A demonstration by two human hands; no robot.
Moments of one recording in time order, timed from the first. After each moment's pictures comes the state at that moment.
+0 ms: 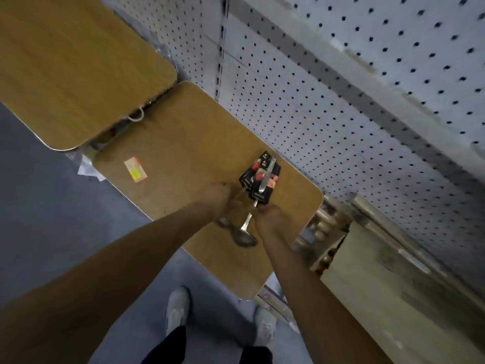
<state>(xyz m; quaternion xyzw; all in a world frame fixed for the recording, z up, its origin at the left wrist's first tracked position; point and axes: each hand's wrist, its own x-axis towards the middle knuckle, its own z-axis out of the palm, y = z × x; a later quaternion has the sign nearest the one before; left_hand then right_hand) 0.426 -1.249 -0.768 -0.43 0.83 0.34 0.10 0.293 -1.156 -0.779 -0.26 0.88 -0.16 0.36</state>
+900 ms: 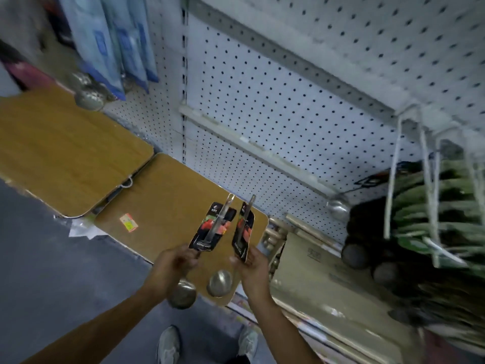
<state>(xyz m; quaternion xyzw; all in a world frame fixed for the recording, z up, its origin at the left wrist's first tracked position) 0.524 -1.139 -0.578 -0.48 0.60 0.63 -0.13 0.343 -1.034 -0.562 -0.19 0.75 -0.49 0.39</state>
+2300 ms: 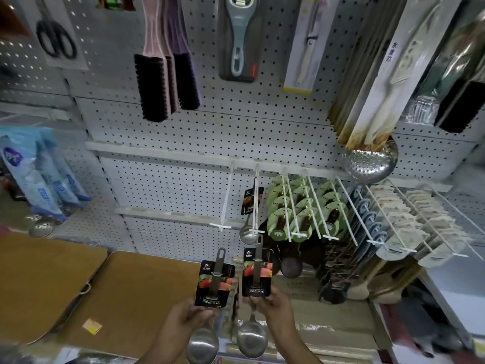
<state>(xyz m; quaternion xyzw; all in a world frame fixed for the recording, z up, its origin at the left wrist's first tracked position) 0.436 -0.981 -0.389 -0.36 0.65 0.66 -0.10 0.261 -0.834 -0.408 -0.14 0.60 -0.73 0.30</state>
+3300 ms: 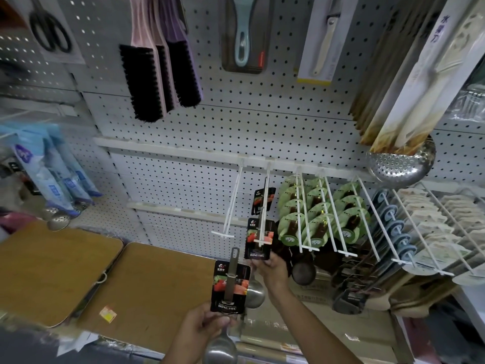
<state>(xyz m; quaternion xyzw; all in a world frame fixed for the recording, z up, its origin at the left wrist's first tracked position) 0.409 -0.965 -0.385 -0.37 0.63 0.68 -0.09 0.188 -0.916 -0.402 -0.11 0.63 -0.68 0.35</state>
